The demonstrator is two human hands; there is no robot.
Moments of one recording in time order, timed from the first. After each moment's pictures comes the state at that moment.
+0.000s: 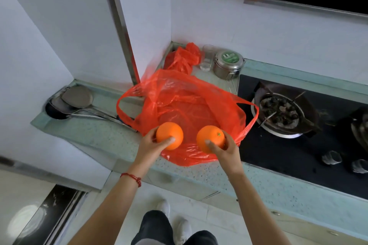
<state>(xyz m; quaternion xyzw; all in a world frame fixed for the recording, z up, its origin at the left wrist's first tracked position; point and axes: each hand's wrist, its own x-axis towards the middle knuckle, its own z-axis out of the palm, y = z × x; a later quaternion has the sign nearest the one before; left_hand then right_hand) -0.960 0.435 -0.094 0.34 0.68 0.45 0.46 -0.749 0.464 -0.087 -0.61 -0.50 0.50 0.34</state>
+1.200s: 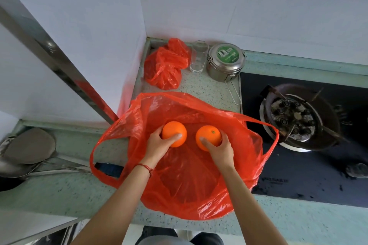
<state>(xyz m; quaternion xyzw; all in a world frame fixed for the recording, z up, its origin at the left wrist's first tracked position) -0.993 0.617 -0.146 0.41 0.71 0.30 0.49 -0.811 0.606 -0.139 -0.76 -0.41 0.42 0.27</state>
